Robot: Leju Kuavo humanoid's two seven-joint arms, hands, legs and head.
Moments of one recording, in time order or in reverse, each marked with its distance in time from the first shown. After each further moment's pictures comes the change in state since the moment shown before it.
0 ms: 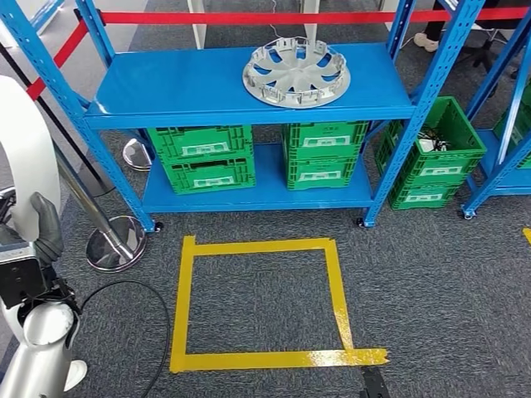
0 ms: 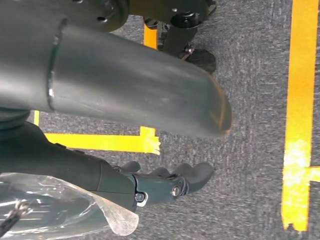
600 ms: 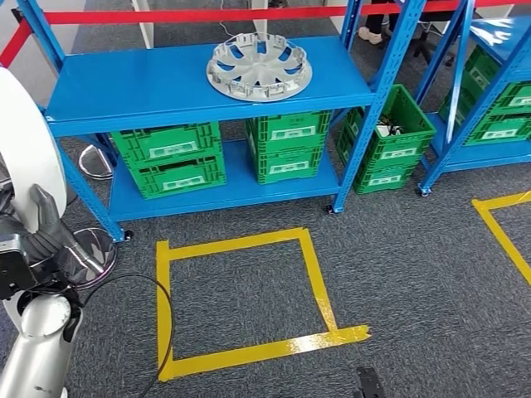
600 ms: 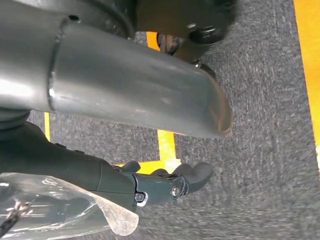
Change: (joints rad) left arm -0.024 0.000 -0.012 0.000 0.143 -0.042 -0.019; right arm -0.007 -0.001 0.000 0.000 0.001 0.047 0.009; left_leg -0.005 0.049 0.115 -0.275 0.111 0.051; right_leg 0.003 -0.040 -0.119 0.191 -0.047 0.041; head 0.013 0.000
